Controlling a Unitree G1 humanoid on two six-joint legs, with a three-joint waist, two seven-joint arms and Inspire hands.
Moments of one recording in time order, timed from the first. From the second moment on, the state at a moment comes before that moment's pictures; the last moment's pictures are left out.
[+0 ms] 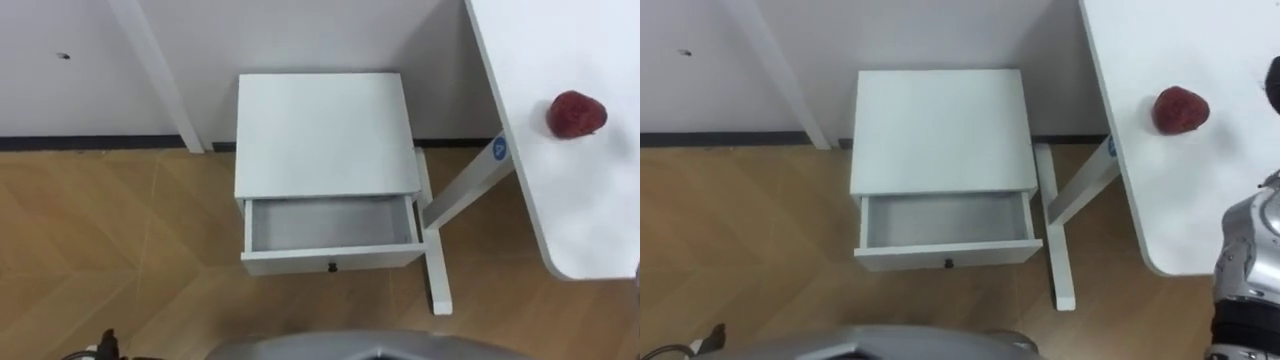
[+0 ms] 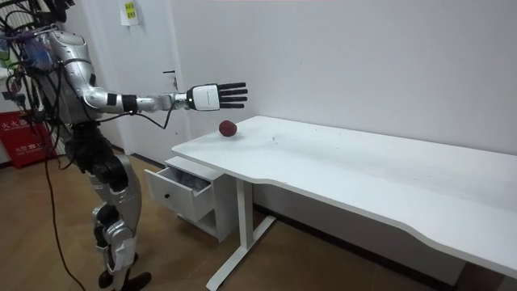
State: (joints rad) left arm 0.28 0.25 0.22 1.06 0.20 -0.07 0.18; right arm 0.05 -0.46 -0.33 0.26 0.39 -0.17 -0.47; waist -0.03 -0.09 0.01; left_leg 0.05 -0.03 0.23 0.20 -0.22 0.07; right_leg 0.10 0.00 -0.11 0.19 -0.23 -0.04
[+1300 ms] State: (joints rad) left arm 0.29 0.28 0.20 1.08 0.21 -0.05 0.13; right arm -0.02 -0.53 -0.21 0.64 0.22 -0.13 -0.10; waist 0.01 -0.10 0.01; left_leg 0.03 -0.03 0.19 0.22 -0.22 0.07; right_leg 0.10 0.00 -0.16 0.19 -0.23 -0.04
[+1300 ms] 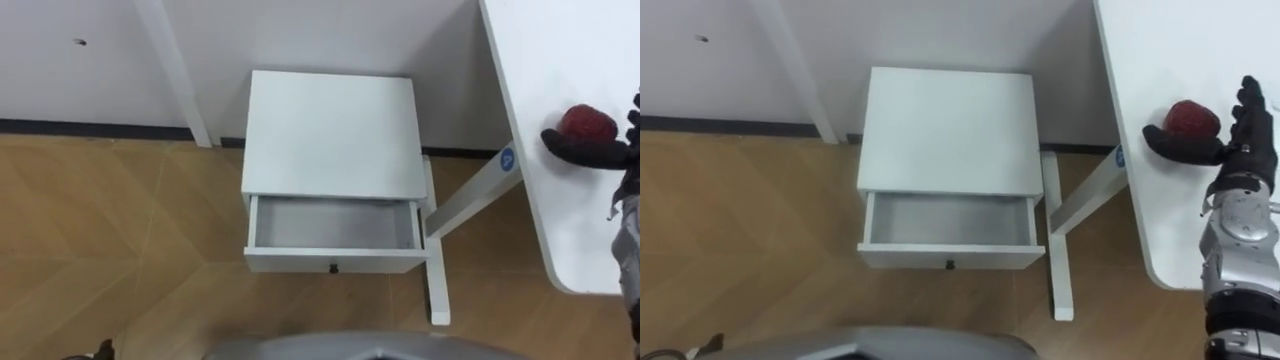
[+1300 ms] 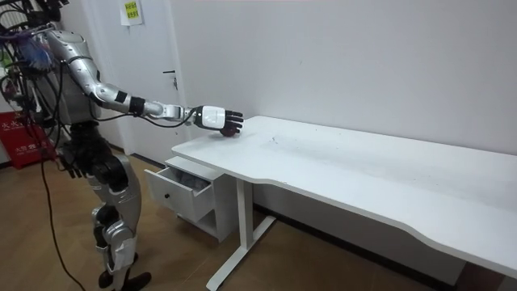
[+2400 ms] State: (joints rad) left arm 0.30 0.30 0.20 1.08 0.23 -0.05 0.11; right arm -0.08 -0.55 -0.18 0.74 0.04 -0.13 -0.03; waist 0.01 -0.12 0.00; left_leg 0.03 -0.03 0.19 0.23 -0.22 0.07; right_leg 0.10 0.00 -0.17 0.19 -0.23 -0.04
